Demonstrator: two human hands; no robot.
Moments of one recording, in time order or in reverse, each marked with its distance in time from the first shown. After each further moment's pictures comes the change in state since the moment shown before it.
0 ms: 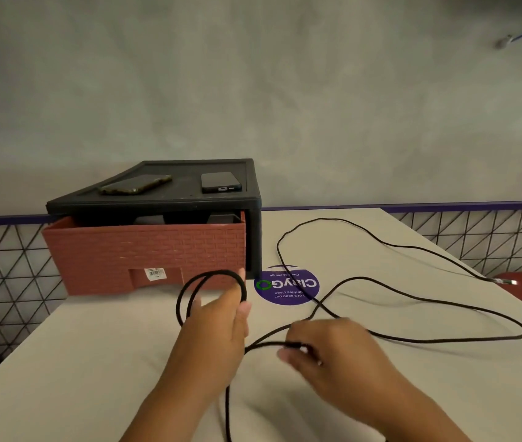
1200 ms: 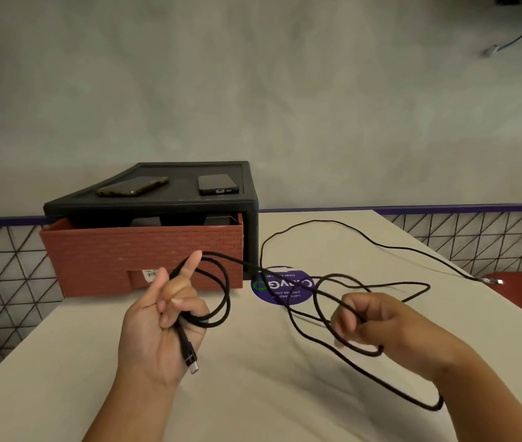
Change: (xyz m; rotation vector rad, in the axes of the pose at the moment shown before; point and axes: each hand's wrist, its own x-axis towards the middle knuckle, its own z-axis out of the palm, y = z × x) left_hand 0.012 -0.047 -0.028 -1.951 -0.356 -0.218; right_hand -0.011 0.061 -0.035 1.040 -0.246 0.231
